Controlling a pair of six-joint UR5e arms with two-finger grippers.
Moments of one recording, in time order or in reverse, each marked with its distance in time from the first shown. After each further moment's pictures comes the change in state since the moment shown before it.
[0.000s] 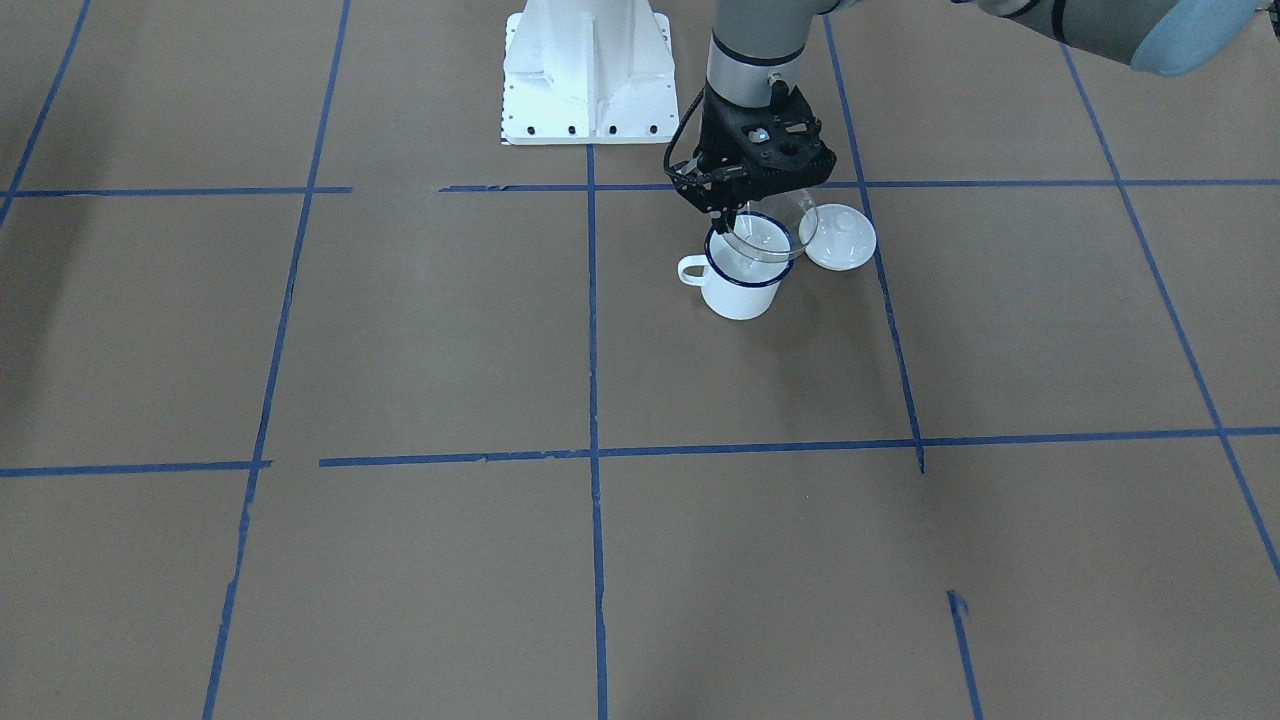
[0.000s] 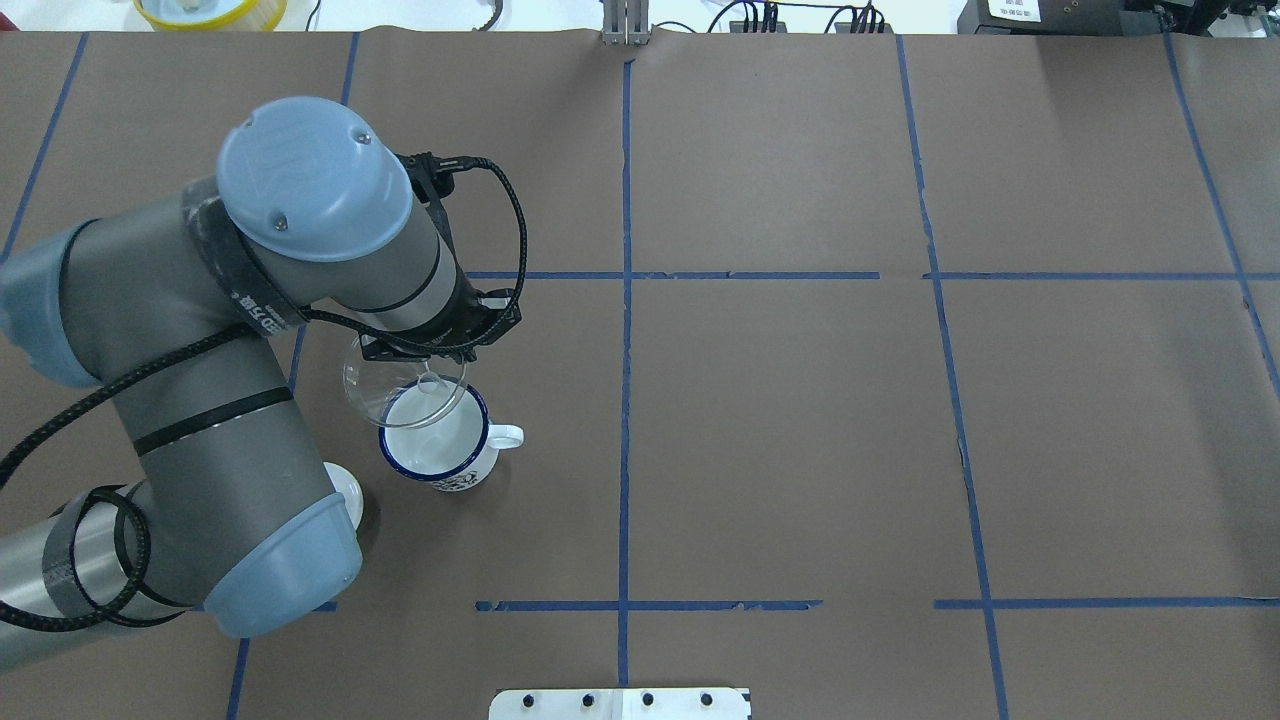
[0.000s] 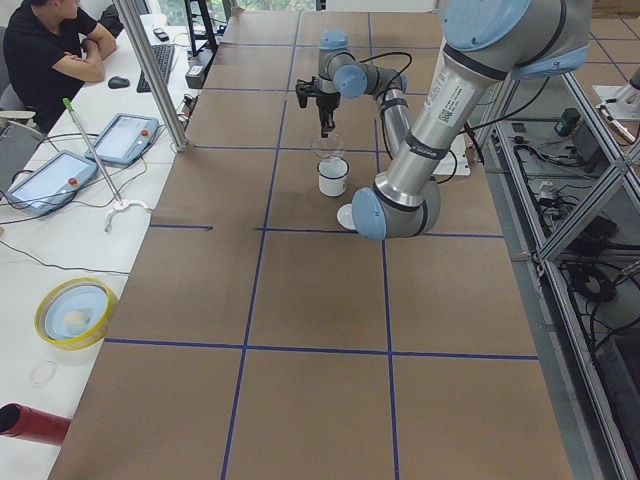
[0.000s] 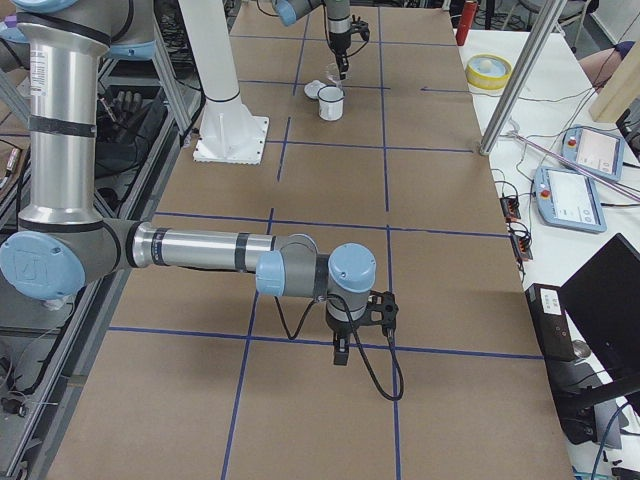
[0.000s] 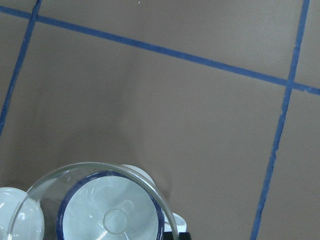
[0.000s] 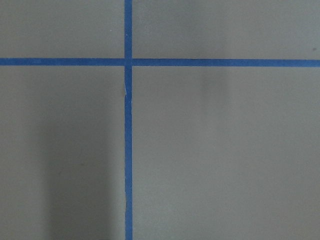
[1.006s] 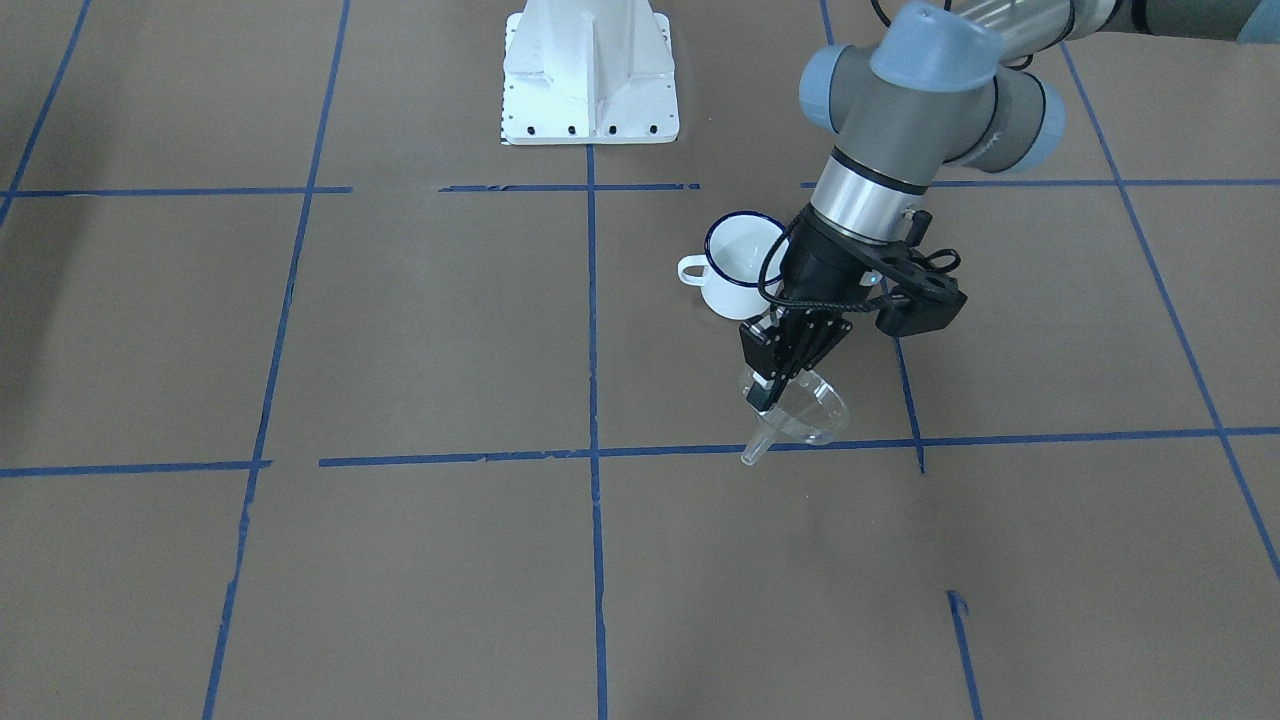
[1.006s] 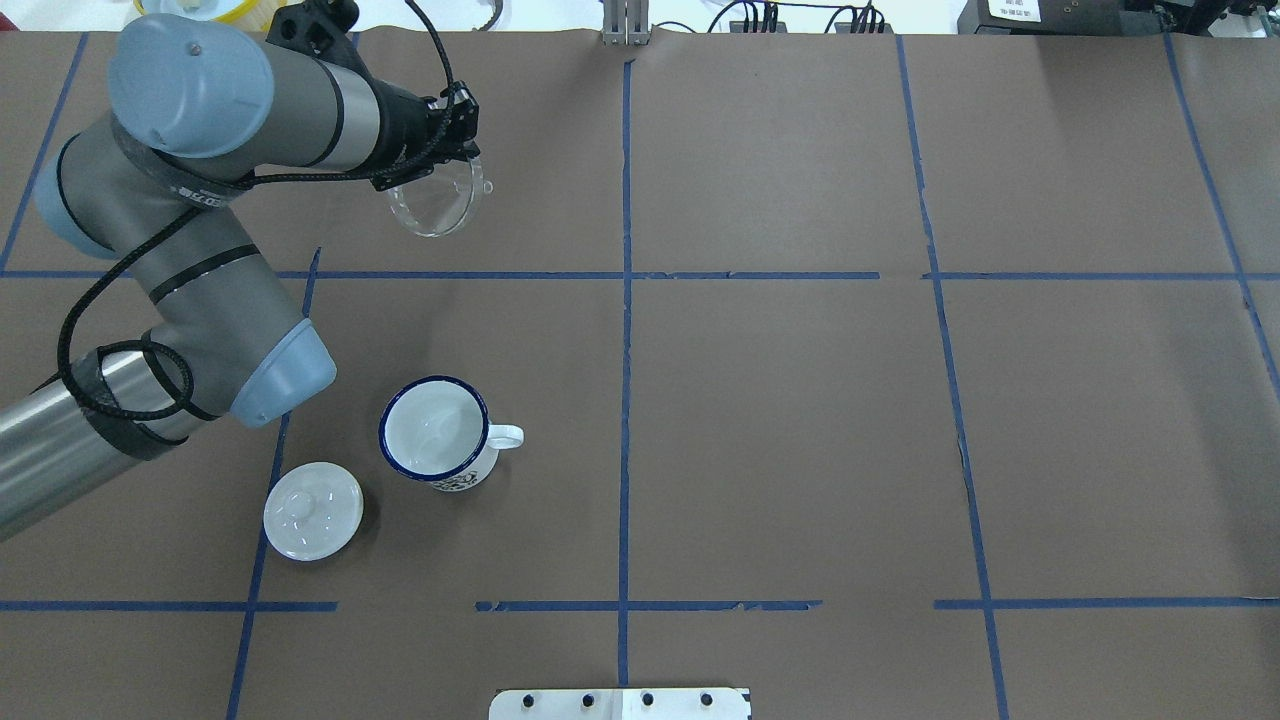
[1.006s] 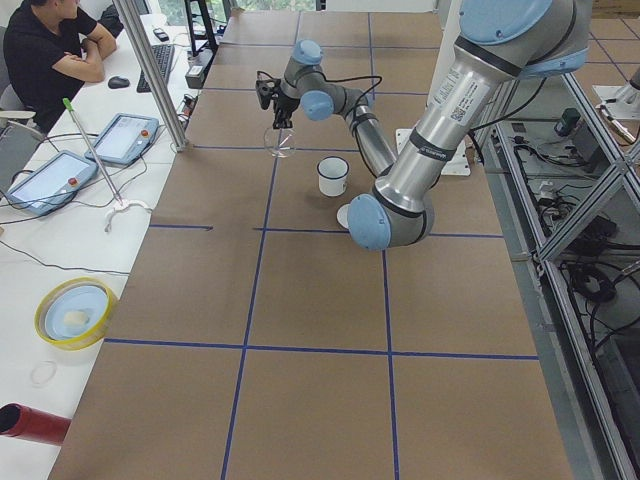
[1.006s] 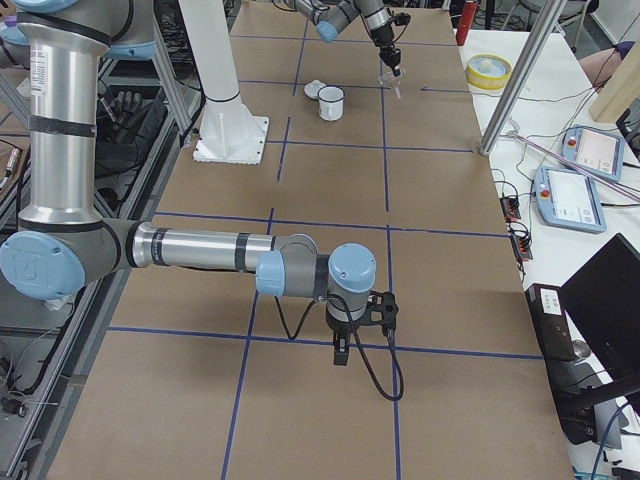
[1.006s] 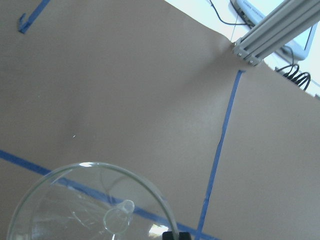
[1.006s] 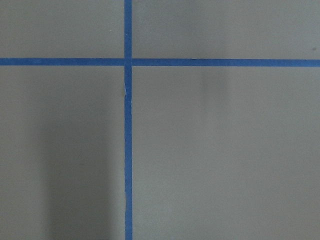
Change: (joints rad) left arm -0.199 0.085 0.401 -0.983 0.116 -0.302; right arm 0.000 0.000 0.000 0.000 0.000 0.000
